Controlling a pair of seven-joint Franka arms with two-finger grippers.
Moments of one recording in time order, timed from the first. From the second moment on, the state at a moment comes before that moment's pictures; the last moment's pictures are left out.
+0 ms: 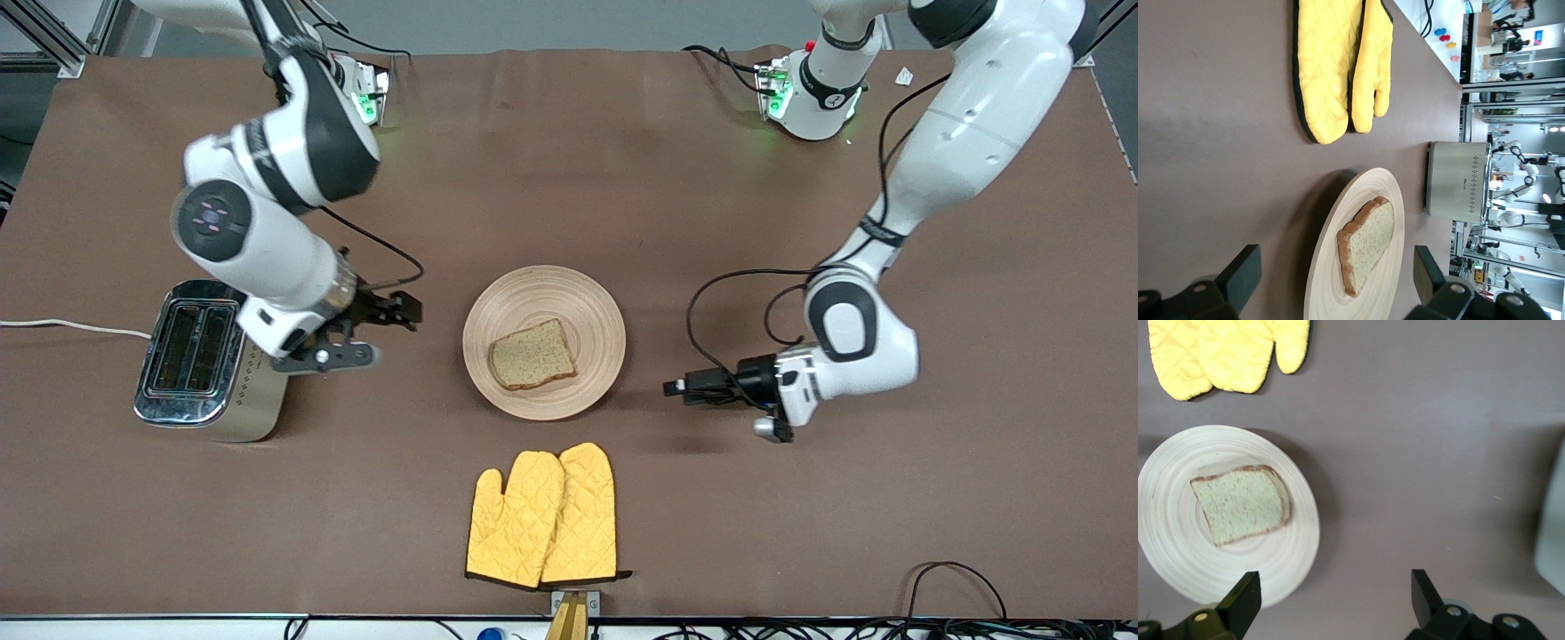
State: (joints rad) left arm 0.16 0.74 -0.50 -1.68 -1.03 2.33 0.53; right arm 0.44 0.36 -0.05 -1.59 0.12 1.93 0.29
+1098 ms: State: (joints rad) left arm 0.24 0.40 -0.50 -1.54 0.05 1.87 -0.14; right arm 0.62 0.70 -0.05 -1.59 0.12 2.32 0.40
